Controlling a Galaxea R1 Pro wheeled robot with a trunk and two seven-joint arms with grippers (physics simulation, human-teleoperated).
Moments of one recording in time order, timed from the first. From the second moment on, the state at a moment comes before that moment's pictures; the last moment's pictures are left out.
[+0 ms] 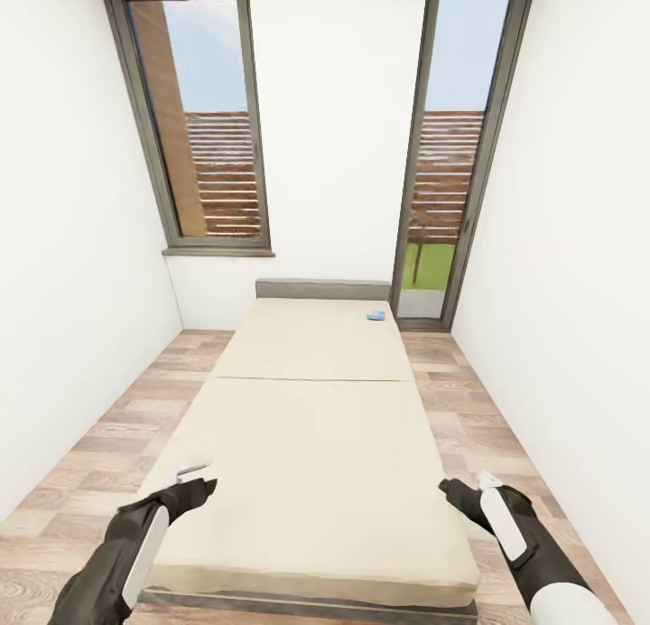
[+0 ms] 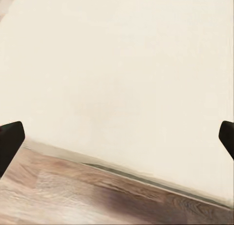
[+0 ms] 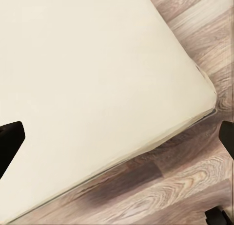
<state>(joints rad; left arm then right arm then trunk) -0.35 0.04 0.13 -1.11 0.20 0.60 0.08 -0.51 -0.07 -0.17 -0.78 -0.57 0.56 -0.28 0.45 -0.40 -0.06</state>
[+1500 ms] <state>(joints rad) -0.42 -0.11 -0.05 -1.02 0.18 0.45 0.11 -0.48 -0.12 -0.17 -0.81 -0.57 0.57 -0.28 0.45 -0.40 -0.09</state>
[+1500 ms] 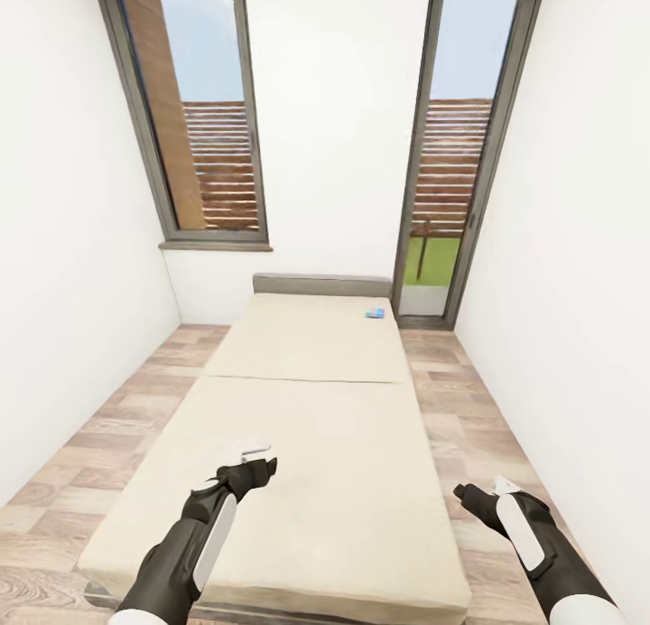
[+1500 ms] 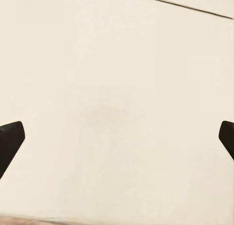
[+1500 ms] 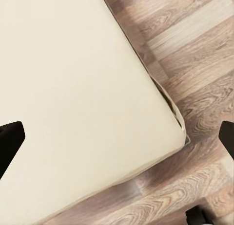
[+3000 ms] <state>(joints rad) -0.42 -0.11 -0.07 -1.02 0.18 0.43 0.11 -0.48 -0.13 -0.17 -0.80 -0.56 0.57 -0.28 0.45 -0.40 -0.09</state>
